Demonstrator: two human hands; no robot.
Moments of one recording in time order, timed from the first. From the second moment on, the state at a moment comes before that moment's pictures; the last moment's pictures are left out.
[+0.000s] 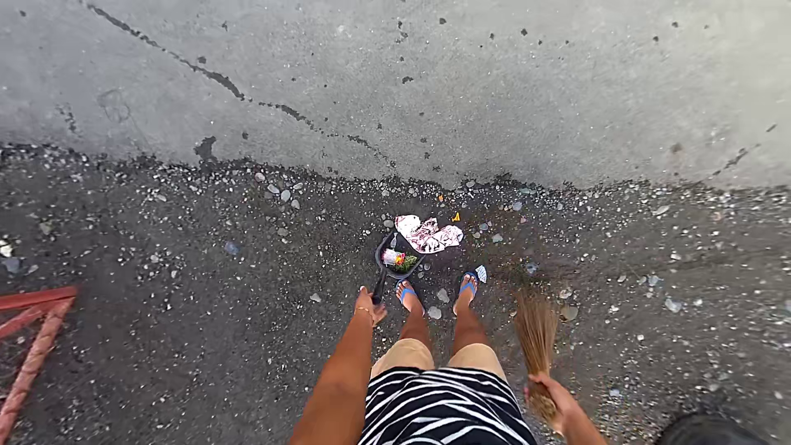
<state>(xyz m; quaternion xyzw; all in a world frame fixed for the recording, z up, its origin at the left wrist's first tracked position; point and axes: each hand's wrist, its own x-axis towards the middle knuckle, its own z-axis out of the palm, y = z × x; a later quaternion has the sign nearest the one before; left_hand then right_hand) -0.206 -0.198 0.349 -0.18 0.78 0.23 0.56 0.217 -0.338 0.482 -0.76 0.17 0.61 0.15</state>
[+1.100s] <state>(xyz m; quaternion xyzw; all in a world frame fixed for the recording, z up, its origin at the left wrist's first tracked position) -0.173 -0.115 0.345 -0.35 0.65 0.38 0.56 0.107 -0.191 0.443 -0.61 -0.42 0.54 -0.40</state>
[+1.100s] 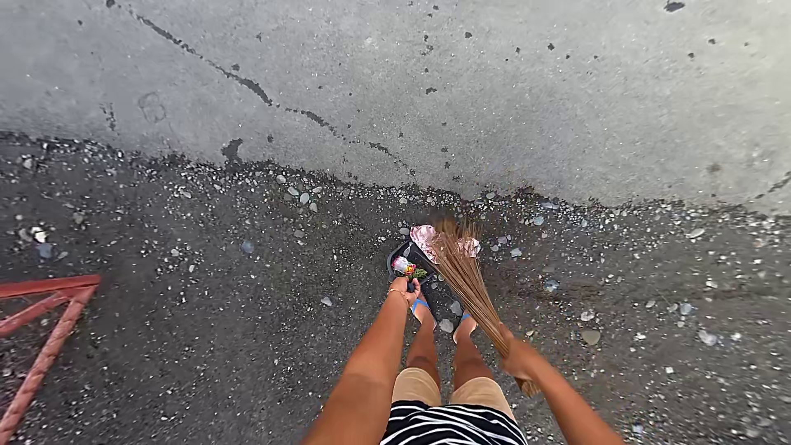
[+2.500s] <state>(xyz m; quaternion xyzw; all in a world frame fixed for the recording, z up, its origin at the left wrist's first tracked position) -0.193 -0.153 0.342 -0.42 0.58 0.44 0.54 0.175 -0.151 0.567 -0.69 -0.40 0.51 -0.30</state>
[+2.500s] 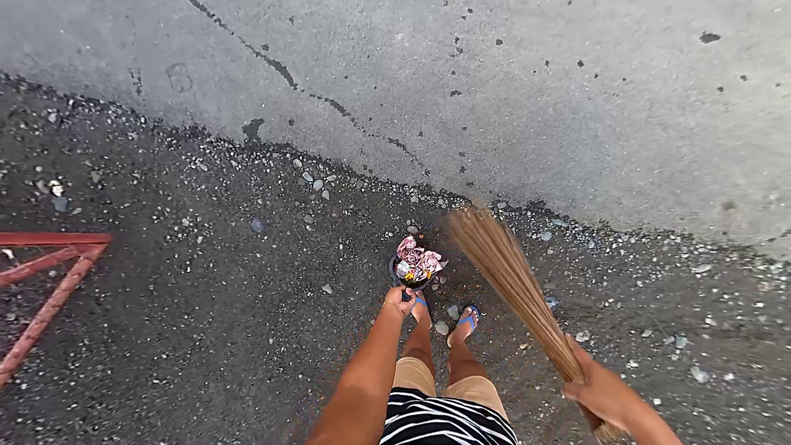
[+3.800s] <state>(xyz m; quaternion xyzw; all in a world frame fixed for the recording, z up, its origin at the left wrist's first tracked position) -0.215 -0.163 0.331 -0.37 0.66 0.34 0.56 0.179 -0.159 0.527 -0.64 -0.43 0.50 -0.39</state>
